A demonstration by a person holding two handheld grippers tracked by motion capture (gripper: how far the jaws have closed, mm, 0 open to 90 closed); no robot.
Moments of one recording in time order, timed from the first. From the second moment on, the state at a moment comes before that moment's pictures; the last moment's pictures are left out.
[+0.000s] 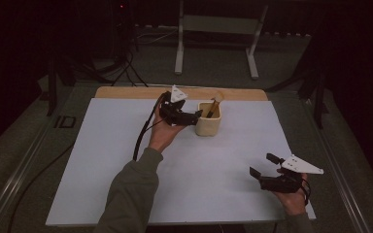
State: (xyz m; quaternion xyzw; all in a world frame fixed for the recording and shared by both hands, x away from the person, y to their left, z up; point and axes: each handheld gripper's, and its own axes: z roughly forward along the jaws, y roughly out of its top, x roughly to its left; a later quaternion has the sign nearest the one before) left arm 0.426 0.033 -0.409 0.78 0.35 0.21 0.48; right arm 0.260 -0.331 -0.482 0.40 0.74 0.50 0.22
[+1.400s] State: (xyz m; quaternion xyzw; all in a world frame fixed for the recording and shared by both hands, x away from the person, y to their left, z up) left arm 0.381 0.103 -0.417 0.76 0.37 0.23 0.48; right arm 0.262 -0.330 -0.483 0.40 0.74 0.50 0.22
